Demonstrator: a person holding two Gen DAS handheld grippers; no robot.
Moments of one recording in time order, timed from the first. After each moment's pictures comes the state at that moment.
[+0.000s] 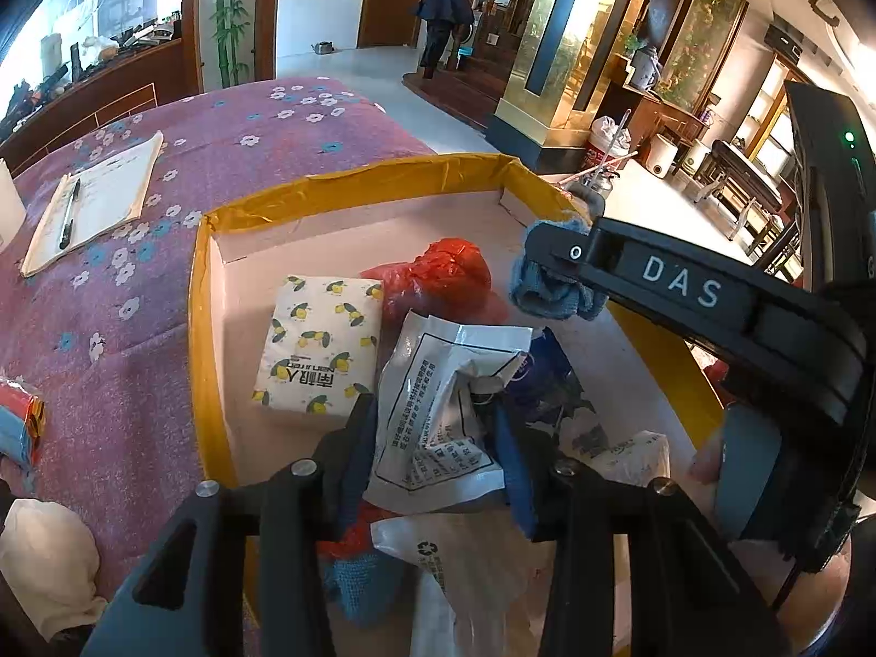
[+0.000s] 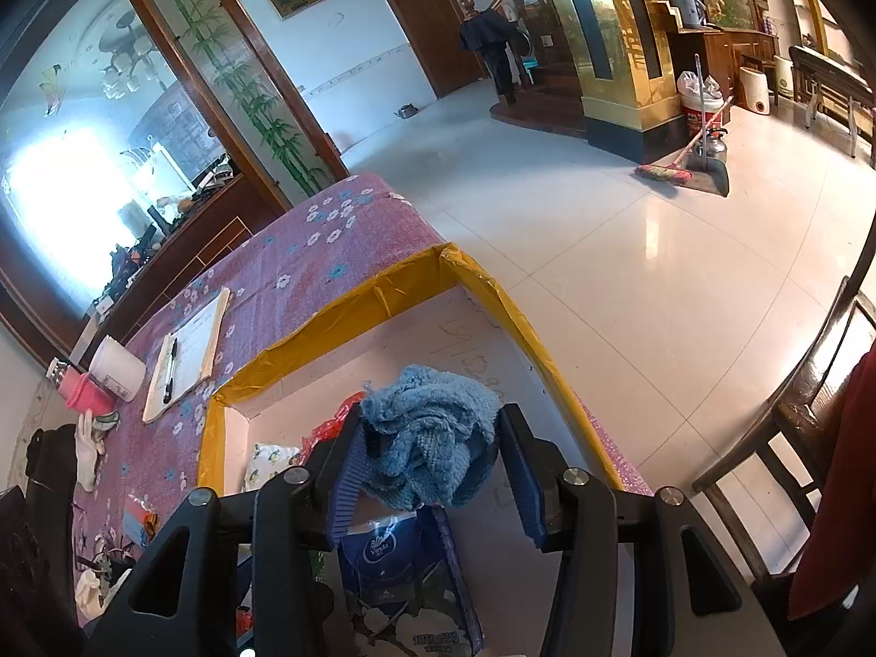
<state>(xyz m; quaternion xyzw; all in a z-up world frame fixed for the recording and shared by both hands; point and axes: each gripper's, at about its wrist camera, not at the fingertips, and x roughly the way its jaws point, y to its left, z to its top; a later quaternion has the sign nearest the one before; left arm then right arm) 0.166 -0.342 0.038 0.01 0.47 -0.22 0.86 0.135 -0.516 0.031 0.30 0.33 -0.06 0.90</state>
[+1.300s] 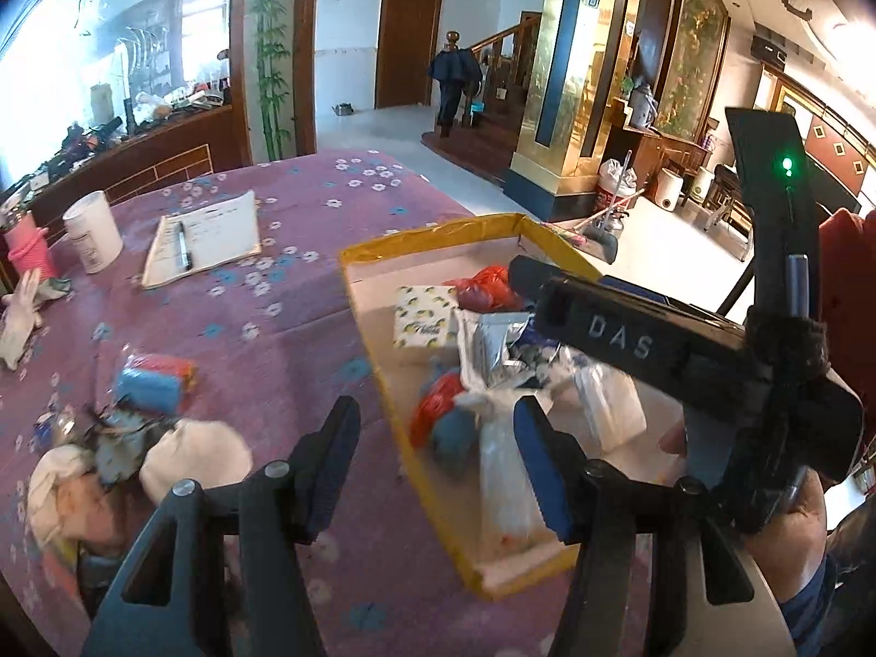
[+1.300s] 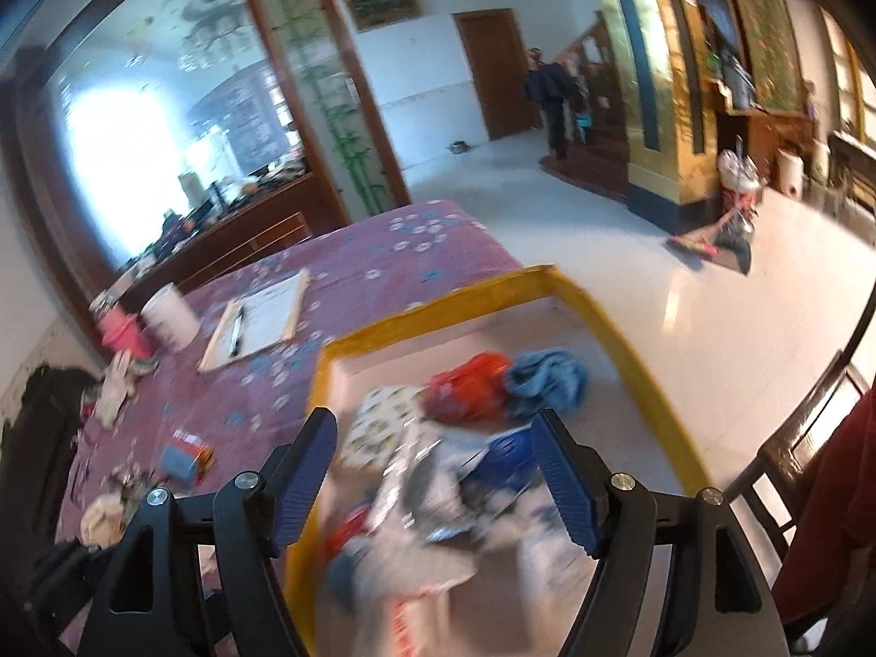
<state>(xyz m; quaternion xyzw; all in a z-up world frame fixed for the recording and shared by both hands) 0.063 -0.254 0.108 0.03 0.39 -0.20 0.90 0.061 -0.415 0.089 0.19 0.28 -0.02 0.94</state>
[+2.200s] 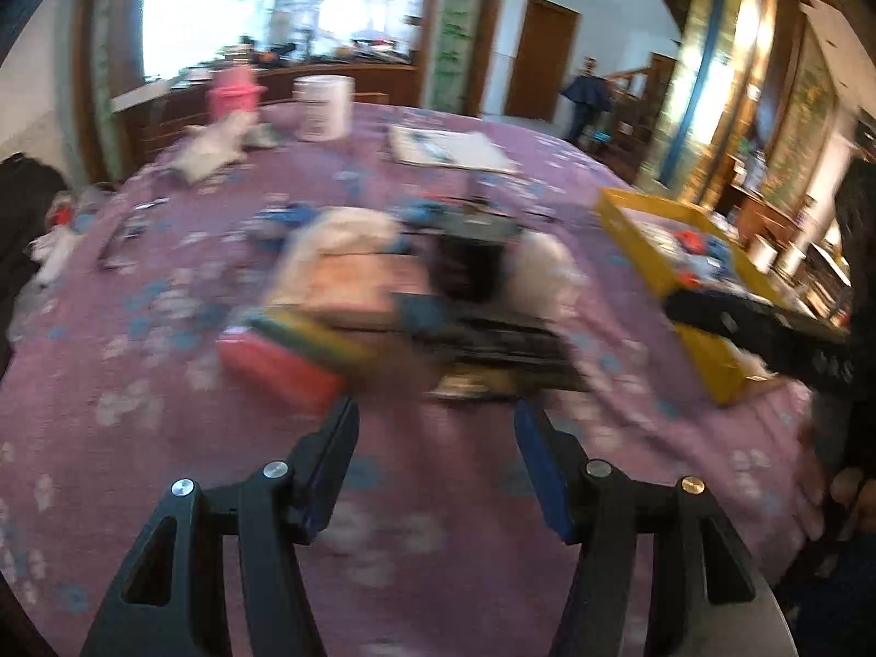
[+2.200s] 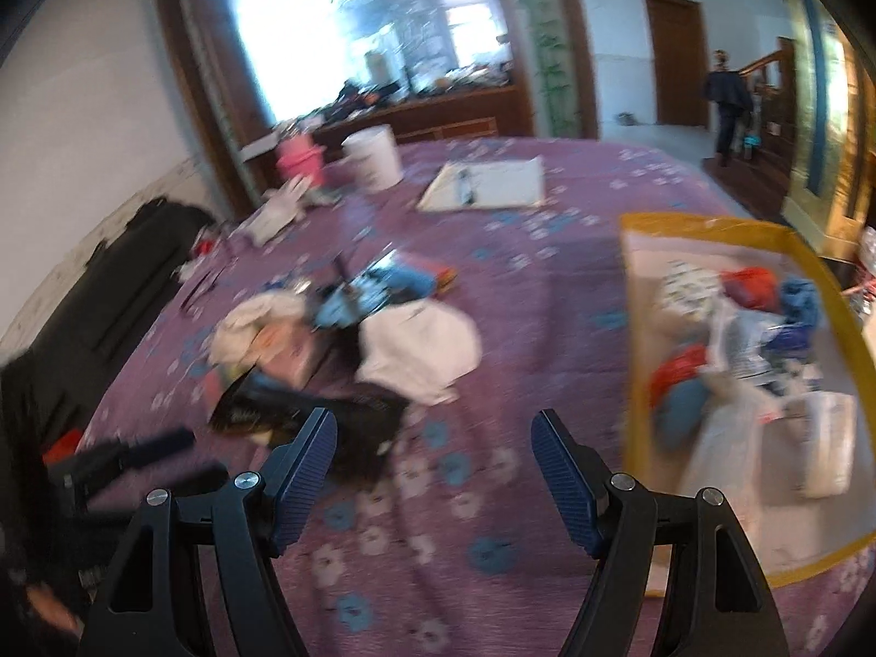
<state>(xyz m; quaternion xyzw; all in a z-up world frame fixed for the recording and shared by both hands) -0.031 -0.021 0.049 -0.05 0.39 -0.04 0.92 0.023 -0.228 0.060 0.08 0.34 0.19 0.92</state>
